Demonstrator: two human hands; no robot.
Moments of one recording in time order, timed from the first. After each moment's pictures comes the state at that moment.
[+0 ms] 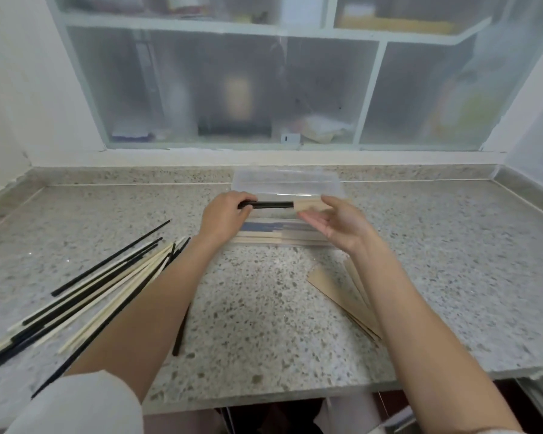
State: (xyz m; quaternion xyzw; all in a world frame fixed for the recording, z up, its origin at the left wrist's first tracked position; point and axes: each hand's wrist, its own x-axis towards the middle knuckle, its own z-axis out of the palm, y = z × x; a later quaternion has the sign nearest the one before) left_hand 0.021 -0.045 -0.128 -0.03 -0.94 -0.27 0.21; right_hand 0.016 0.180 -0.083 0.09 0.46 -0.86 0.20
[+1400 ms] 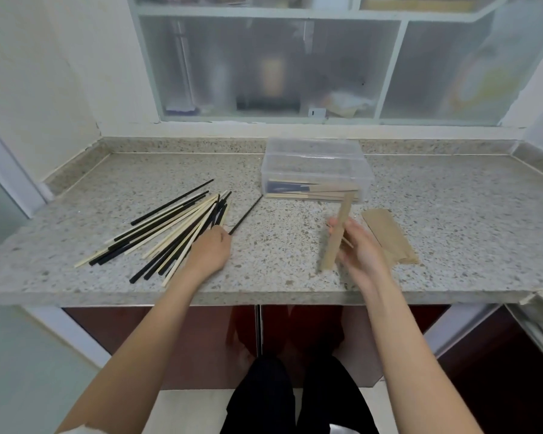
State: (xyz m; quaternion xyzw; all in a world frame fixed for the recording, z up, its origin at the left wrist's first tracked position) left_hand 0.231 -0.068 -0.169 0.16 -0.94 -0.29 0.07; right_hand 0.175 0.197 -0.169 0.03 0.48 -0.87 0.12
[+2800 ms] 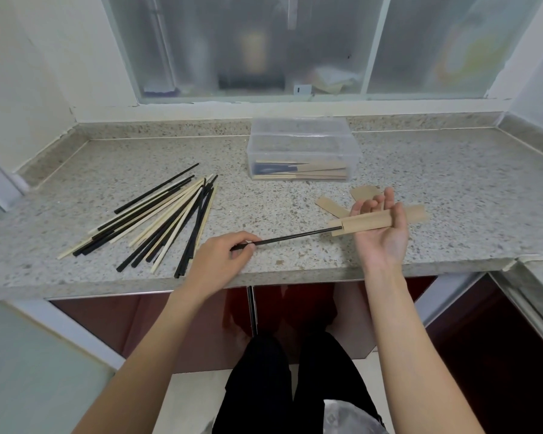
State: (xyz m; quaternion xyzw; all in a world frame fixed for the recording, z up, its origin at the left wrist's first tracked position) left_hand 0.278 -0.028 -0.177 -0.02 -0.93 -0.36 0.11; right_hand 0.189 0.218 -0.160 0.05 0.07 -1.00 0.00
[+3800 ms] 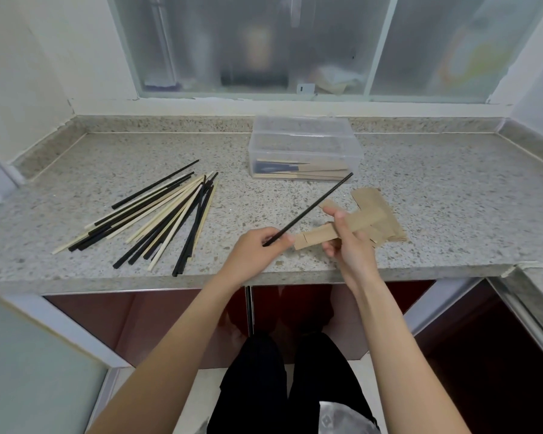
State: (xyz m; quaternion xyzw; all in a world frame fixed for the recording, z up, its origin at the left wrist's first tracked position) left_hand 0.254 0.018 -0.171 0.00 -0.86 -0.50 0.01; right_hand 0.215 0.193 -0.175 -0.04 0.61 -0.79 0.04
